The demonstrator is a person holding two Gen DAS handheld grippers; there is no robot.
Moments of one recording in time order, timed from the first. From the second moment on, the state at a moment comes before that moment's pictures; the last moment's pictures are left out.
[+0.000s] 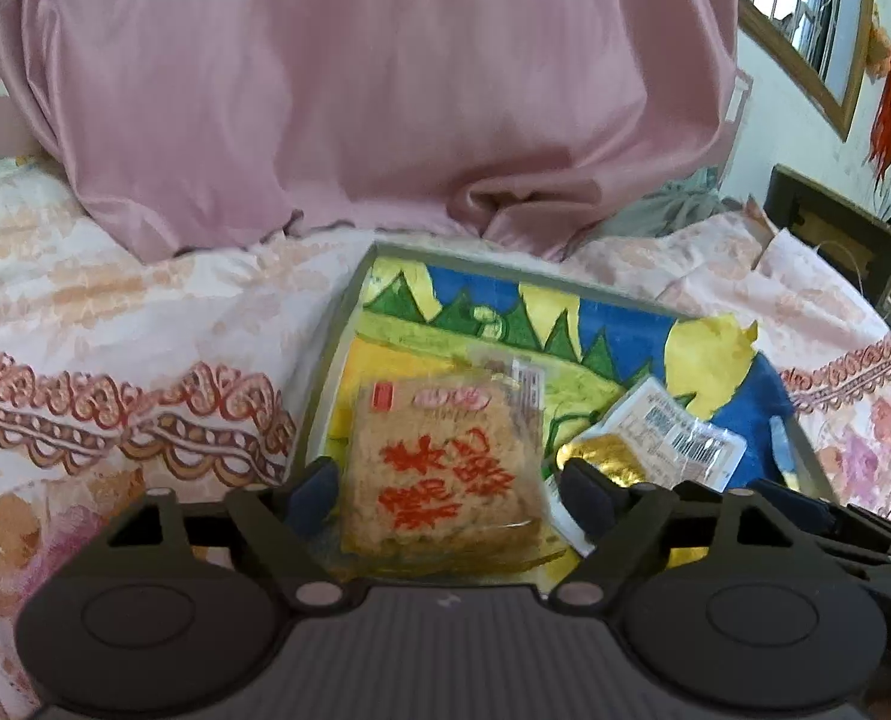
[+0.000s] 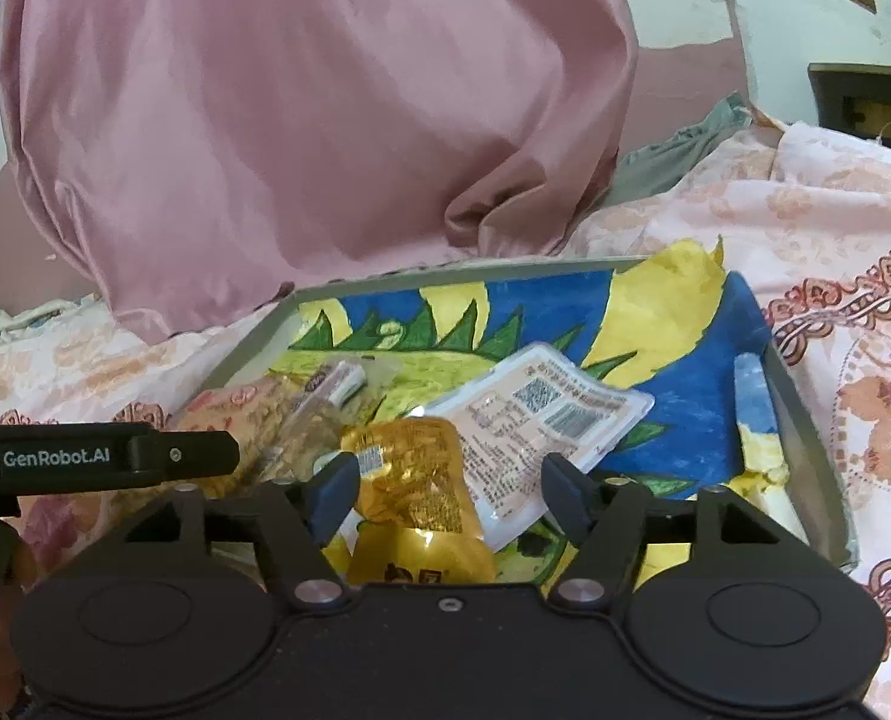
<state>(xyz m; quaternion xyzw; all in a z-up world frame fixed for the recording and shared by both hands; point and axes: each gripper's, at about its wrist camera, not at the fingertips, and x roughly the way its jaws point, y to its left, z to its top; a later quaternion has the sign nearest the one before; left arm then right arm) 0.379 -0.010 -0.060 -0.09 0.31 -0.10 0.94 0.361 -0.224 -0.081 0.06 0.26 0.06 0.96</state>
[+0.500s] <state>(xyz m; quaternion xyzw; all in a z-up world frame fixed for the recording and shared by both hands) 0.314 0.005 0.002 -0.08 0.22 -0.05 0.97 0.314 -0.232 -0.021 0.07 0.18 0.06 0.98</state>
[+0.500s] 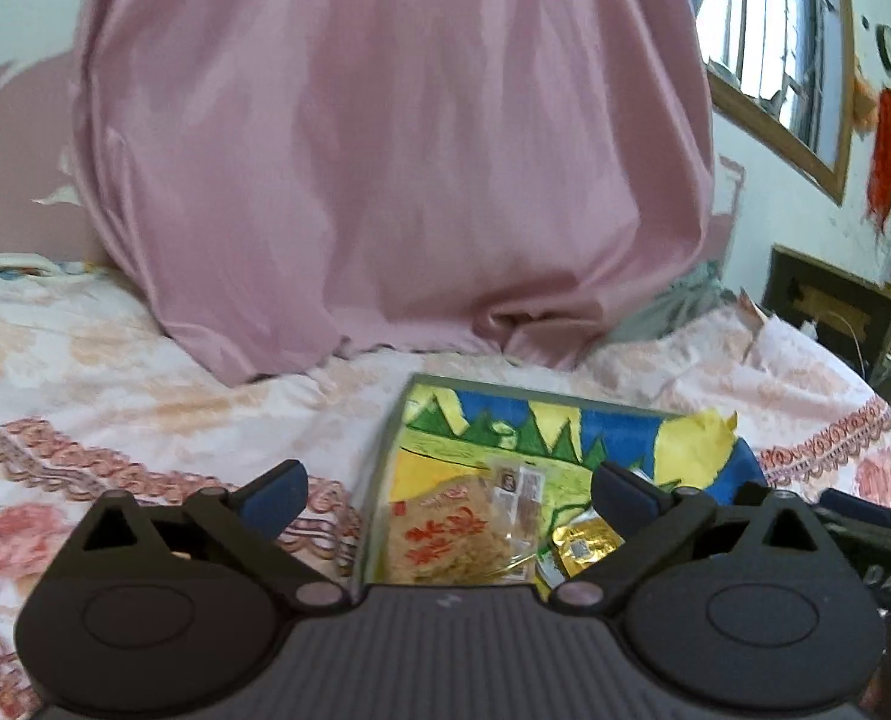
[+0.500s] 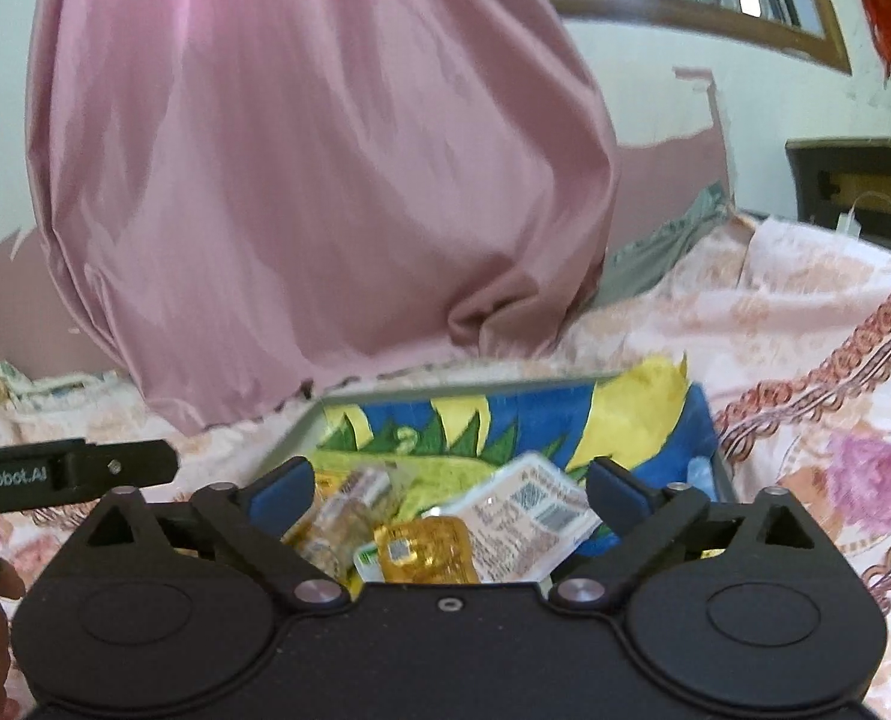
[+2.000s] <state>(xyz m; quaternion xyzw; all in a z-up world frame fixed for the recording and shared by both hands) 0.029 0.019 0.007 -0.11 0.27 0.02 0.95 0.037 -0.237 0.019 0.07 0.21 0.06 0.97</state>
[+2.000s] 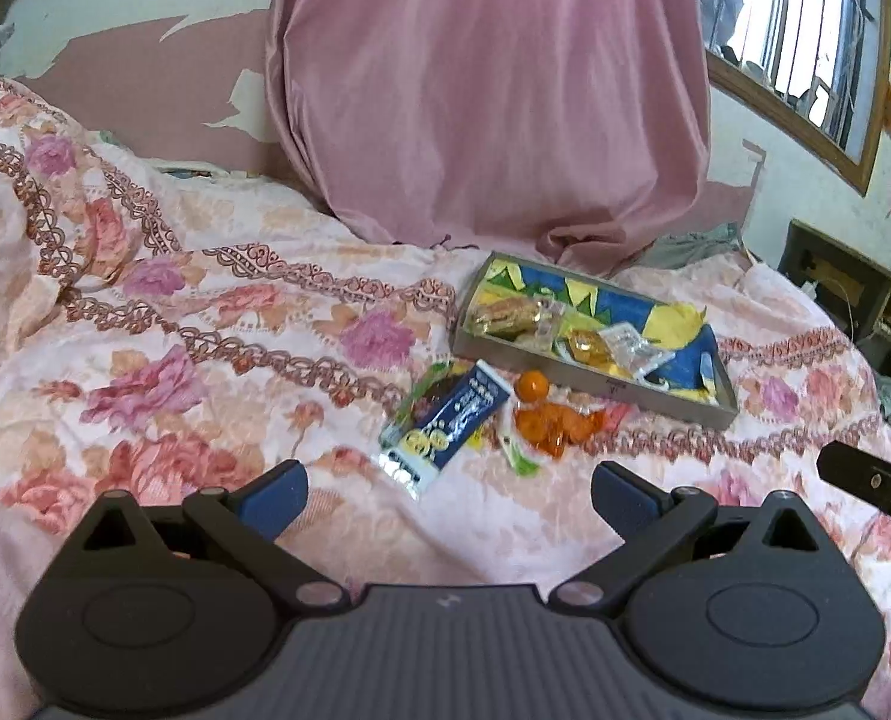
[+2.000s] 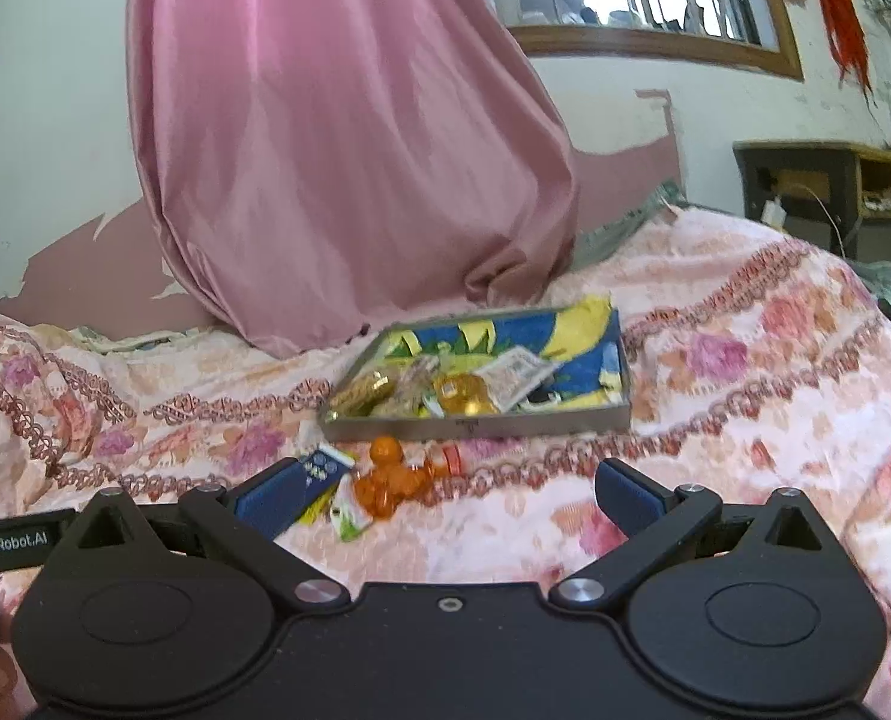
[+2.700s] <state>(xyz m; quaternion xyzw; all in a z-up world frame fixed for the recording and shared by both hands) -0.002 0.005 0.007 -0.03 0.29 0.05 0.95 0.006 -0.208 0.016 0.01 0.28 0.03 0.96</state>
